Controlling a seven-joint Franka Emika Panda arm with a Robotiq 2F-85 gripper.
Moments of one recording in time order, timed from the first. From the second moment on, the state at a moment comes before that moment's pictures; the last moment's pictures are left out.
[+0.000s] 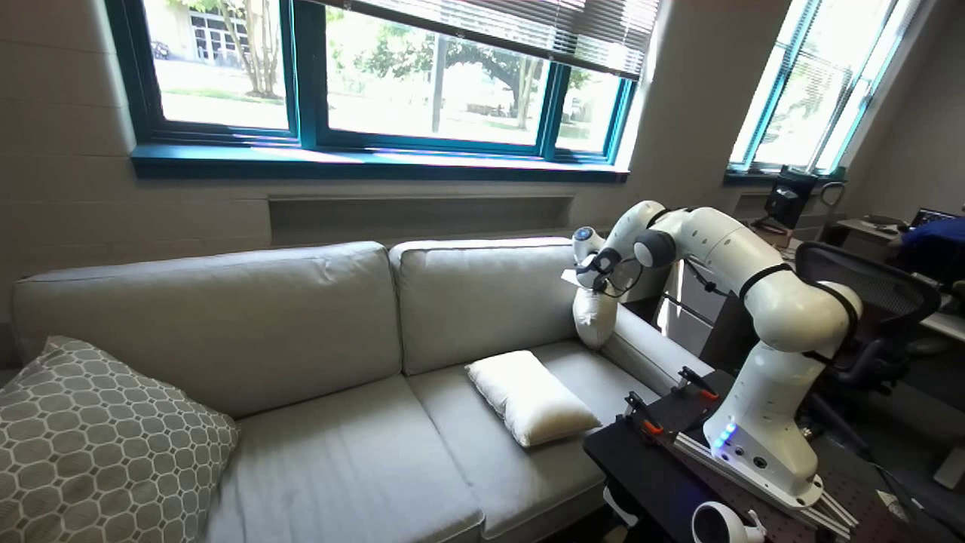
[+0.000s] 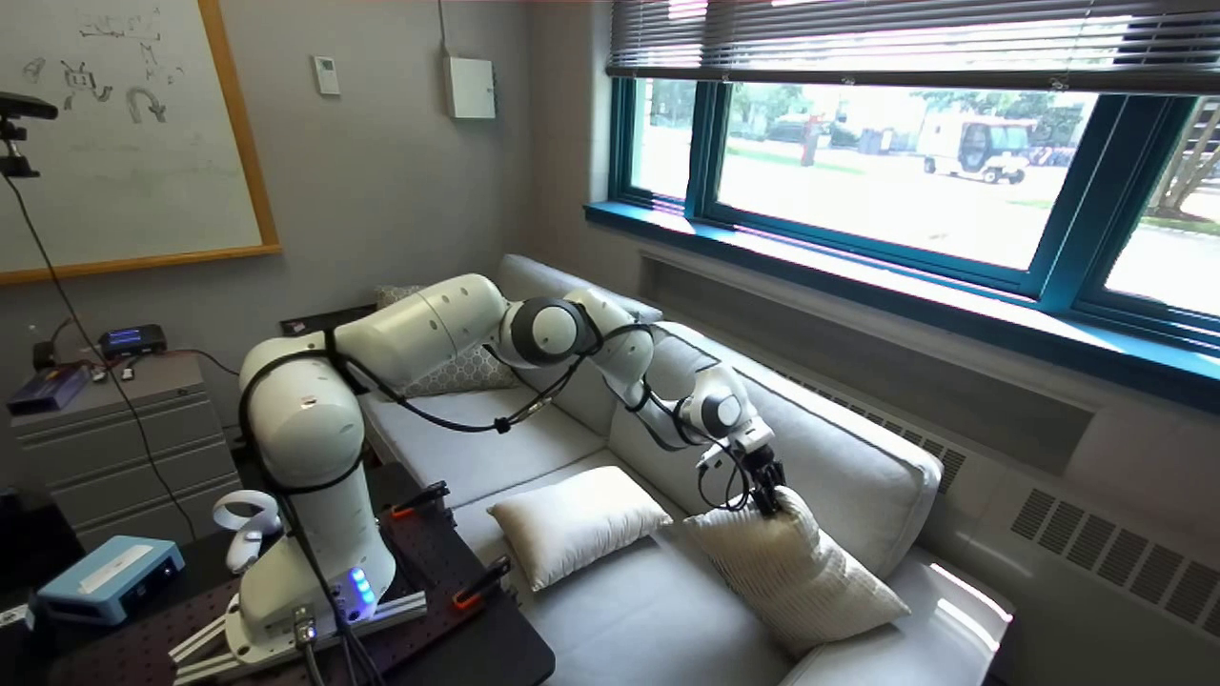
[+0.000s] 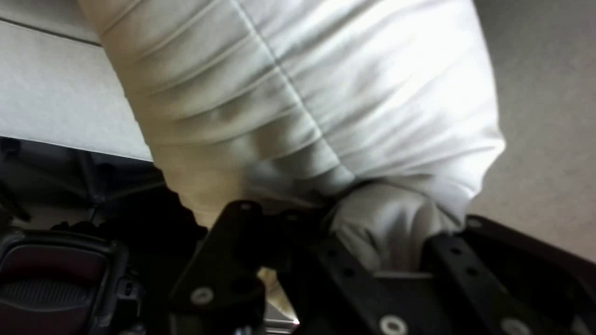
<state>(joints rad) -0.01 1.26 -0.49 -1.16 -0.34 2.64 1.48</state>
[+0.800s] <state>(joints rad) 0.20 1.22 -0.60 -1.65 -0.32 2.71 1.56</state>
